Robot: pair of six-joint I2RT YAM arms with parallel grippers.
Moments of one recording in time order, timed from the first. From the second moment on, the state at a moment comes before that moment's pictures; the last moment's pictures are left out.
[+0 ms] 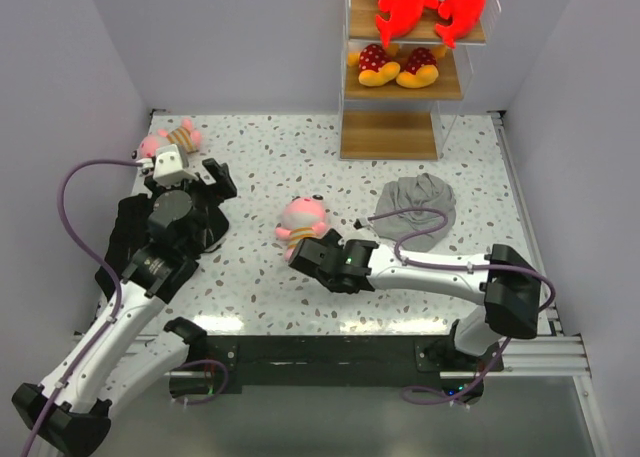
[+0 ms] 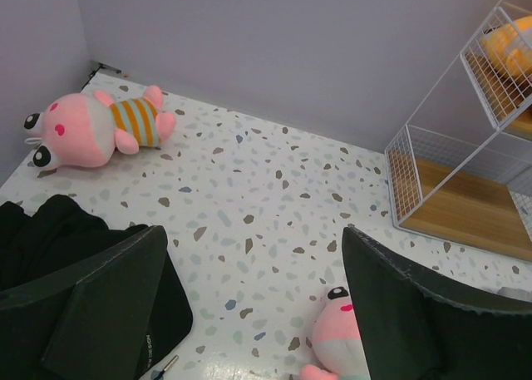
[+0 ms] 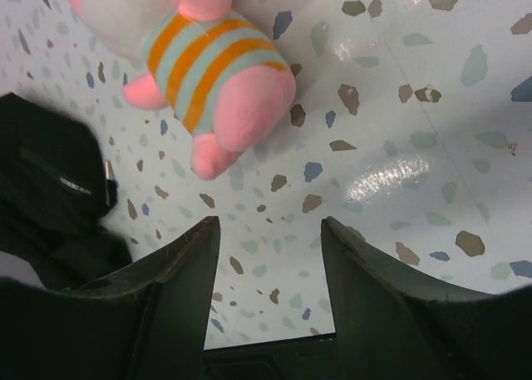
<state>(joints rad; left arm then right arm) -0.47 0.77 0.80 -0.10 -0.60 -0.30 1.23 1.59 1.18 -0.77 0.61 1.87</state>
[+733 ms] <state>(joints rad) -0.47 0.77 0.80 -0.09 -0.61 -0.30 1.07 1.66 1.11 -0.60 0.52 1.96</state>
